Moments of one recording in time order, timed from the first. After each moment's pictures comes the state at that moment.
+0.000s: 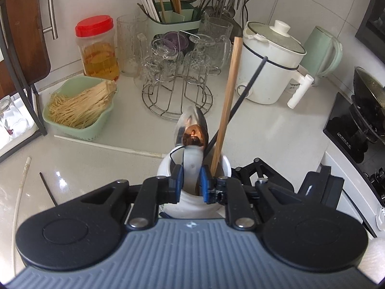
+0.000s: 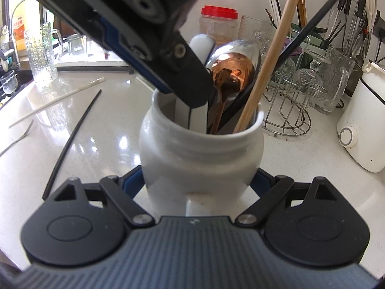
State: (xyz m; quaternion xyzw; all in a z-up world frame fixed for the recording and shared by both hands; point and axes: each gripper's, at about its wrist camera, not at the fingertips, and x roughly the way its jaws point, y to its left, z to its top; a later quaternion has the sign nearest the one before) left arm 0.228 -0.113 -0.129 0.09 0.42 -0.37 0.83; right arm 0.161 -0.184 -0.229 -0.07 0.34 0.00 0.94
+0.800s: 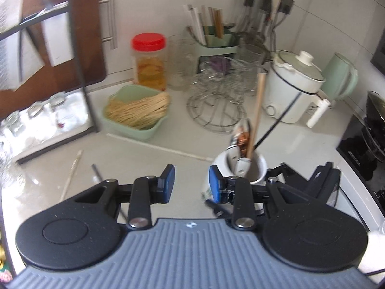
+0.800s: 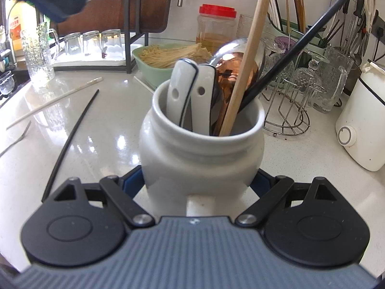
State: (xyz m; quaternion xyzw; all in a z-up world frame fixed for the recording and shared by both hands) left arm 0.220 -0.023 -0.087 0.06 0.40 -0.30 0.86; right arm 0.164 -0.179 -0.228 -0.06 0.35 -0.01 0.94
